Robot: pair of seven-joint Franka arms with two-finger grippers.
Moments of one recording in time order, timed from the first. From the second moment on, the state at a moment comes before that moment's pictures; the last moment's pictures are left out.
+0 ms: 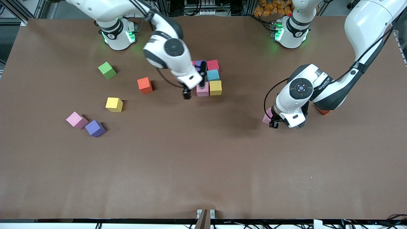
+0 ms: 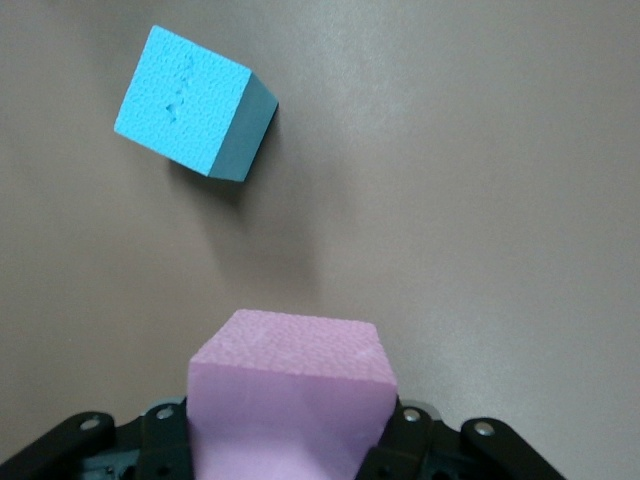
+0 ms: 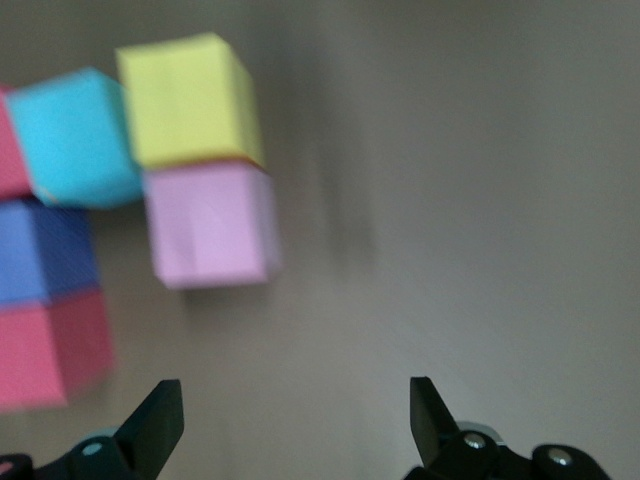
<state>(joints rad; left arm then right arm) 0.59 0.64 -1.08 -1.95 0.68 2.09 -2.08 -0.06 0.45 0.86 -1.99 -0.39 2.28 -0.49</state>
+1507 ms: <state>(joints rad) -0.46 0.68 -0.54 -1.59 0.28 2.10 -2.69 -0.76 0.35 0.76 -2.03 -0.37 2.29 -1.11</state>
